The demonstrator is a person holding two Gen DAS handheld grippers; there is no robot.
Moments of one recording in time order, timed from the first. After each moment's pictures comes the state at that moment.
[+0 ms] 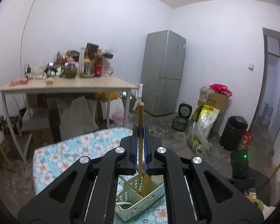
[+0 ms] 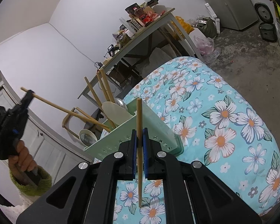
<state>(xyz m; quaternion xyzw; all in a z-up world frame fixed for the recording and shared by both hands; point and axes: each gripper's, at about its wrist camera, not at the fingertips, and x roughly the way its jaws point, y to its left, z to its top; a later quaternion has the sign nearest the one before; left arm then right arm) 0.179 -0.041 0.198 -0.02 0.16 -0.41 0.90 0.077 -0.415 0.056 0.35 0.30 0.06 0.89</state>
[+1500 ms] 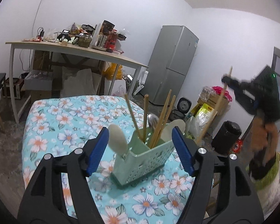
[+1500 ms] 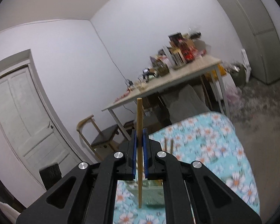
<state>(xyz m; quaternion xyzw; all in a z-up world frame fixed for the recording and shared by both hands) 0.162 0.032 0.085 -0.10 0.23 -0.40 0.88 0.094 -0.377 0.223 0.23 0.18 0.13 0.95</state>
